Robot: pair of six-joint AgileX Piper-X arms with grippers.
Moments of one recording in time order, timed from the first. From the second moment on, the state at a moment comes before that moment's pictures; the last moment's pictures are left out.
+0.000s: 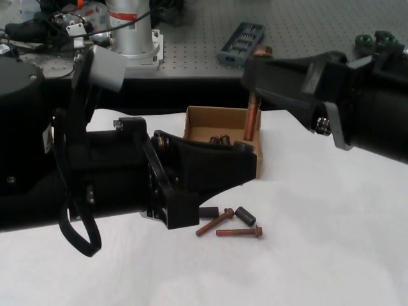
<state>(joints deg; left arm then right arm) -38.2 58.5 -37.8 -15.3 35.8 -21.0 48.8 54.0 -41.9 -3.2 -9.2 38.6</state>
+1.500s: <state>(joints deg) -35.5 58.5 -37.7 -19.9 37.1 -20.4 49.3 53.1 -41.9 0.0 -14.6 32.9</state>
